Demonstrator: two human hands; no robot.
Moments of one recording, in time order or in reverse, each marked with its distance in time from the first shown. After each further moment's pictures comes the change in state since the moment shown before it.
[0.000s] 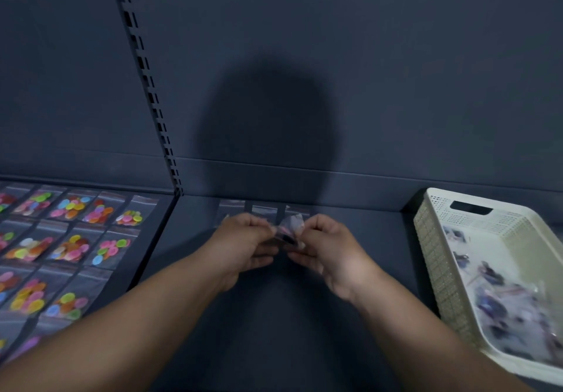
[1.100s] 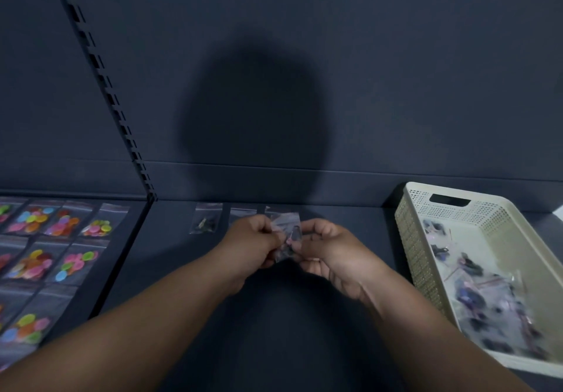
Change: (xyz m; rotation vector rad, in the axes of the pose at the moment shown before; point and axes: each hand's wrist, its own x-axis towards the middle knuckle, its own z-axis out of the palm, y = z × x) left_hand 0.016 -0.004 0.040 0.191 -0.067 0.063; right_hand 0.003 0.000 -0.046 -0.003 -0.114 0.056
